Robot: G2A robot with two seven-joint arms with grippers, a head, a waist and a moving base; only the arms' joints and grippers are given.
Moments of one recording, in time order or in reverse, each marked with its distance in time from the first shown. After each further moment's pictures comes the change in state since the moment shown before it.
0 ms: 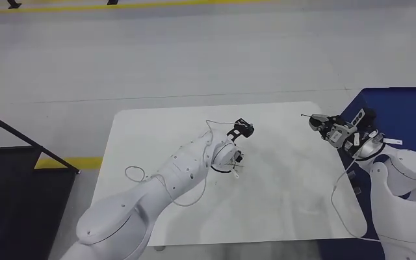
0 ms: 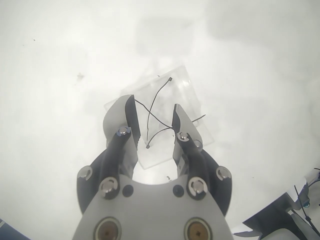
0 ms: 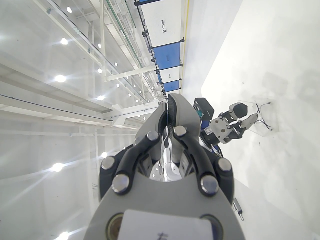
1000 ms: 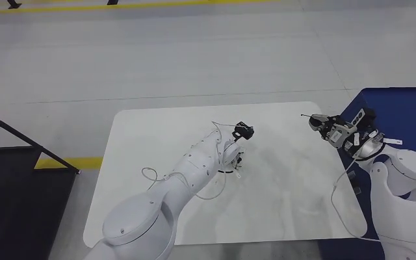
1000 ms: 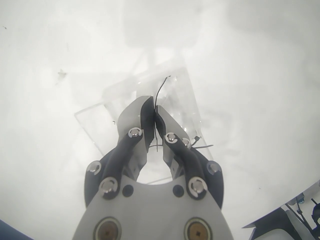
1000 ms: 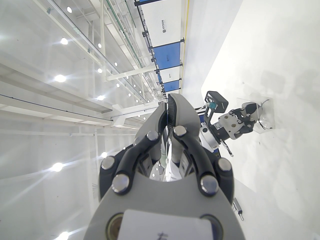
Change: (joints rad) left arm -0.035 -0.190 -0.015 0.361 0.025 -0.097 0.044; right arm 0.000 0.000 0.000 0.000 0.000 0.000 0.000
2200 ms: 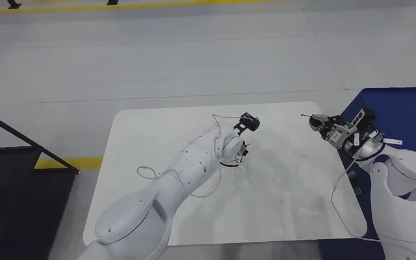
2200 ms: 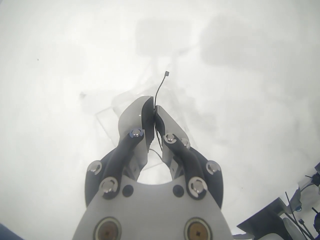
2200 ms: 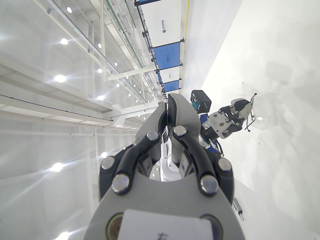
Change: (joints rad) left arm 0.005 0.055 -0.117 -0.149 0.051 0.003 0.015; right arm 0.000 0.000 0.000 0.000 0.000 0.000 0.000
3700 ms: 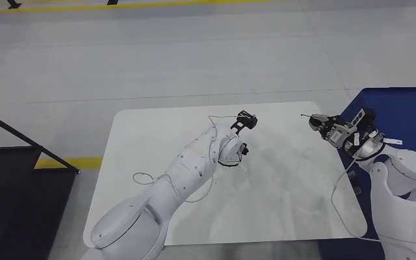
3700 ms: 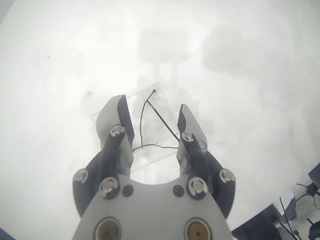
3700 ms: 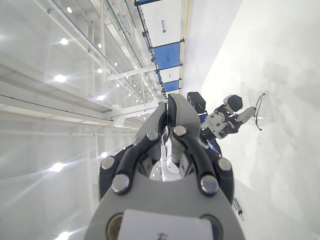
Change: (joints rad) left arm 0.074 0.041 -0.131 -0.145 0.133 0.092 -0.054; right arm 0.000 0.000 0.000 0.000 0.000 0.000 0.000
